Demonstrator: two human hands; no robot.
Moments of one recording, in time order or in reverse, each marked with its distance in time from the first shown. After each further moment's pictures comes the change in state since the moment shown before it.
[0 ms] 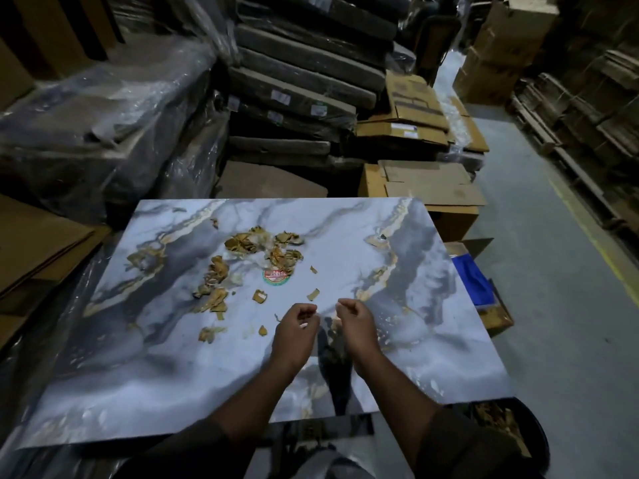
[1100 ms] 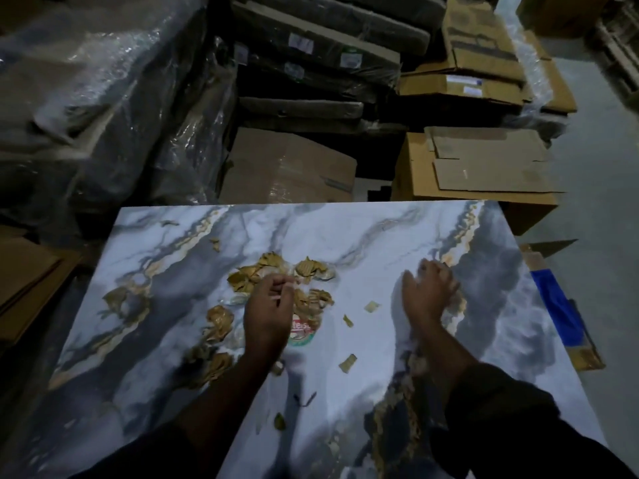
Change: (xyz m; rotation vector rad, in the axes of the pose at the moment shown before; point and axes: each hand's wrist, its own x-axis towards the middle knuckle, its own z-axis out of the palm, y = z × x) left_hand 0.205 0.005 -0.059 0.076 0.327 0.117; right_hand 0.242 -0.057 0.025 -0.586 0.439 -0.239
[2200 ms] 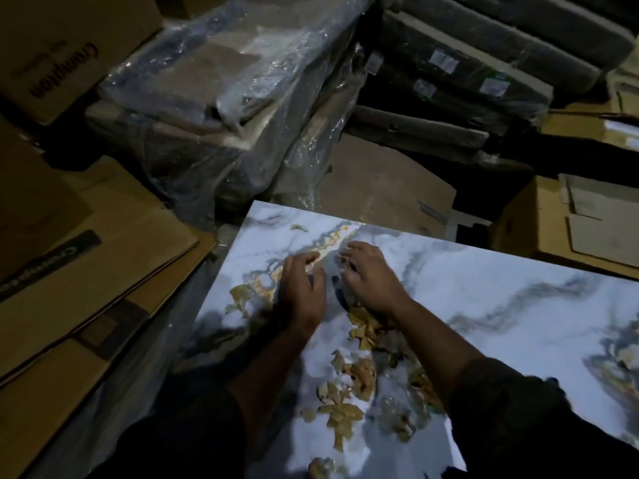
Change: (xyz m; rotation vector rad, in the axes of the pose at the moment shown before) left_hand 0.136 -0.082 -0.127 0.187 0.257 0.015; right_hand -0.093 -0.267 0.161 -0.012 -0.738 -0.924
